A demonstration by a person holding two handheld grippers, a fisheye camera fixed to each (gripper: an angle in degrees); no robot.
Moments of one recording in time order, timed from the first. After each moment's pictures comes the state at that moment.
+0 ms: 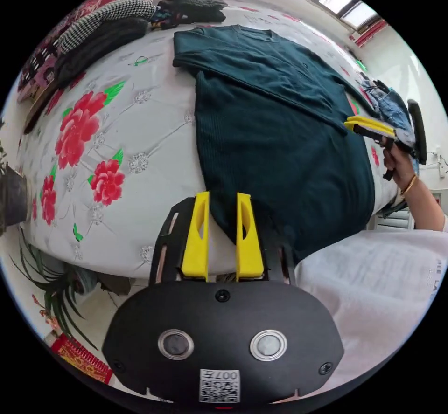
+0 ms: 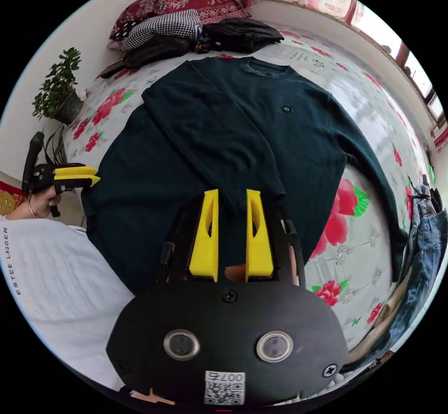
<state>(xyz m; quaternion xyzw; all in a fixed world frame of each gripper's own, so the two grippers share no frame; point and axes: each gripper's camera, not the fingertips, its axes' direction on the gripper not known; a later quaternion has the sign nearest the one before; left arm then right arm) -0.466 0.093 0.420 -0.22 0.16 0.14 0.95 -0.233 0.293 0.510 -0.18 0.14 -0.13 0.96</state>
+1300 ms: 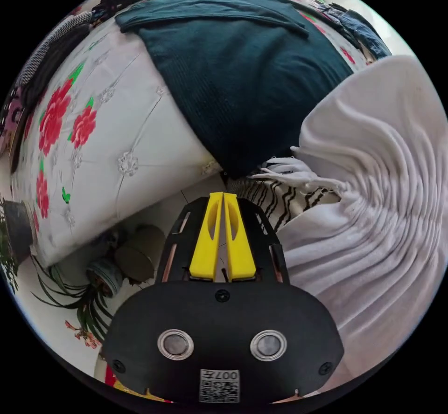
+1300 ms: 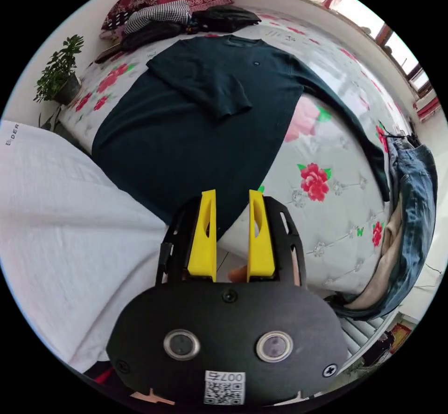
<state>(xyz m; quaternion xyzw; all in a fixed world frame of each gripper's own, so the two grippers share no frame) -0.497 0.170 0.436 -0.31 0.23 0.18 0.91 -0.300 0.404 0.465 -0.19 0.19 -0.10 0.96</state>
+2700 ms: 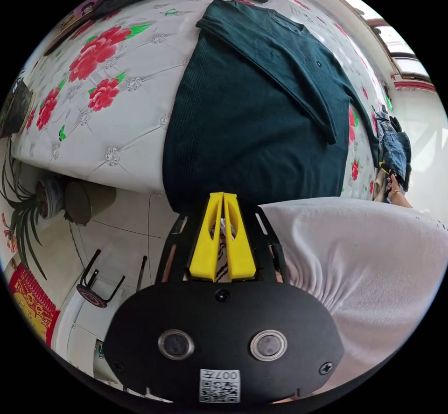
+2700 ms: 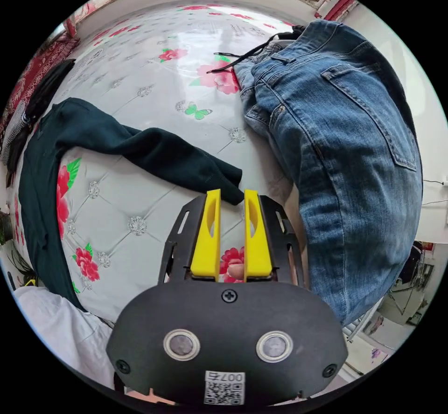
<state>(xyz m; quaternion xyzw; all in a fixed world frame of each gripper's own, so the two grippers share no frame) -0.440 0.067 0.438 -0.36 0.20 -0.09 0.91 0.331 0.241 0.358 -0.17 0.33 0.15 0.92</state>
